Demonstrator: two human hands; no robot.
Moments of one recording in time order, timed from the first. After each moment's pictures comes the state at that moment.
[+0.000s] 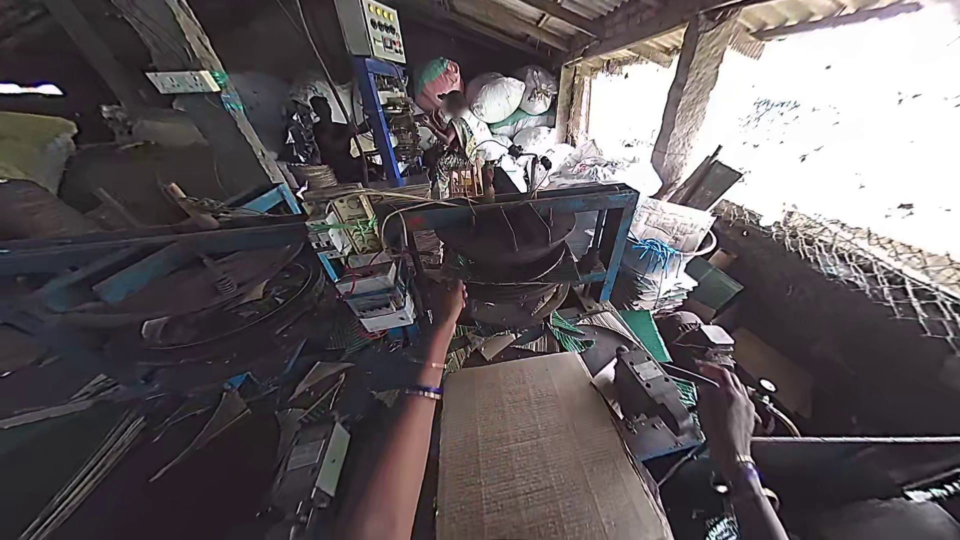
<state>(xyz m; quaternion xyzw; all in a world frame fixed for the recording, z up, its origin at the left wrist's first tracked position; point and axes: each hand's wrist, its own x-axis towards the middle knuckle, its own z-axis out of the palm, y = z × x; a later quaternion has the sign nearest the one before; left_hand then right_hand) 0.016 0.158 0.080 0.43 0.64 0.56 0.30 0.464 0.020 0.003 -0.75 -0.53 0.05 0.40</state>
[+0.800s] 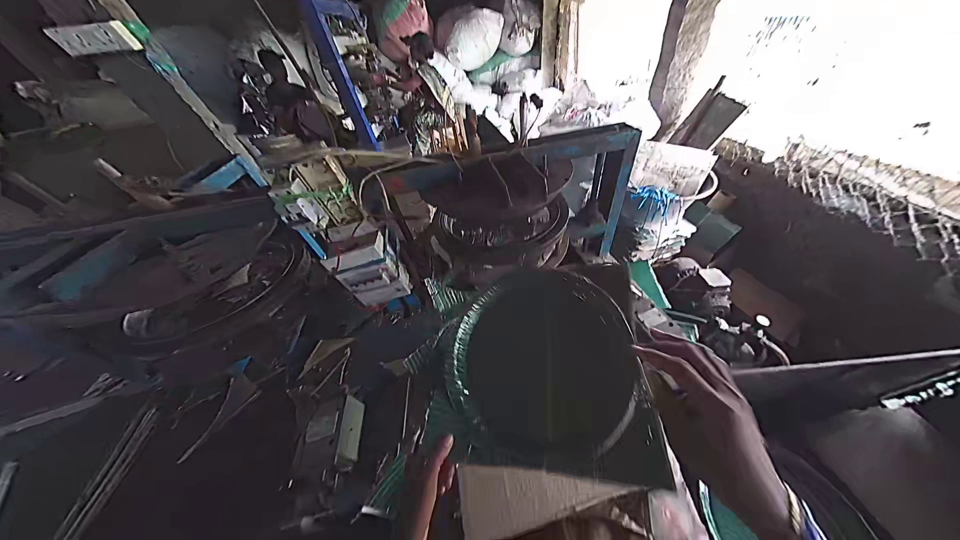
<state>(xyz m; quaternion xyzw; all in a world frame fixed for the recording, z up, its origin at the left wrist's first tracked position) 0.003 -0.132 -0.057 0.35 0.62 0.53 0.45 0.349 -0.085 0.073 -0.49 -0.74 -0.04 0.45</state>
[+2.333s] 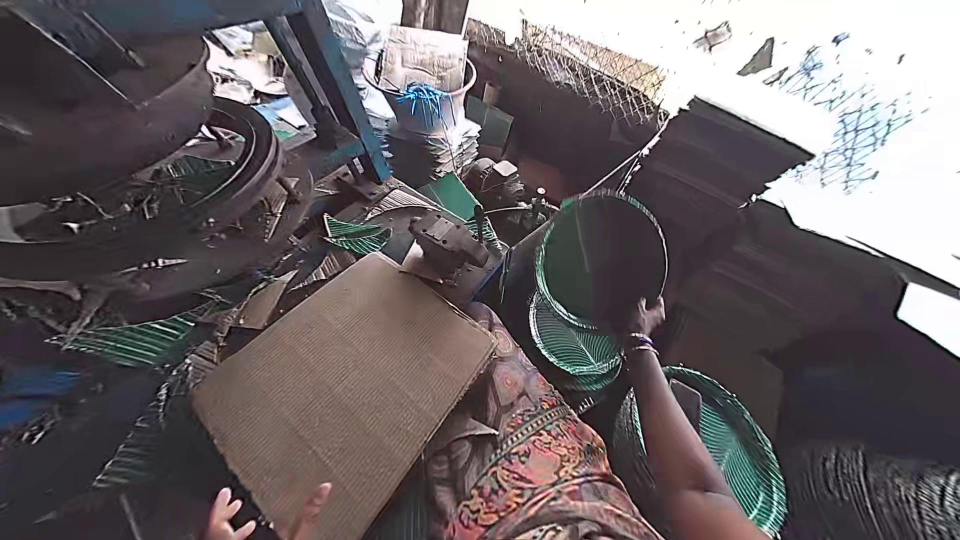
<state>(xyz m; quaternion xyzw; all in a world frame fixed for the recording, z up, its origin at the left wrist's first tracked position) 0.024 -0.139 -0.061 0.66 0.68 0.20 0.25 0.617 -0.224 -0.154 -0.86 0.01 -0.01 0.51</state>
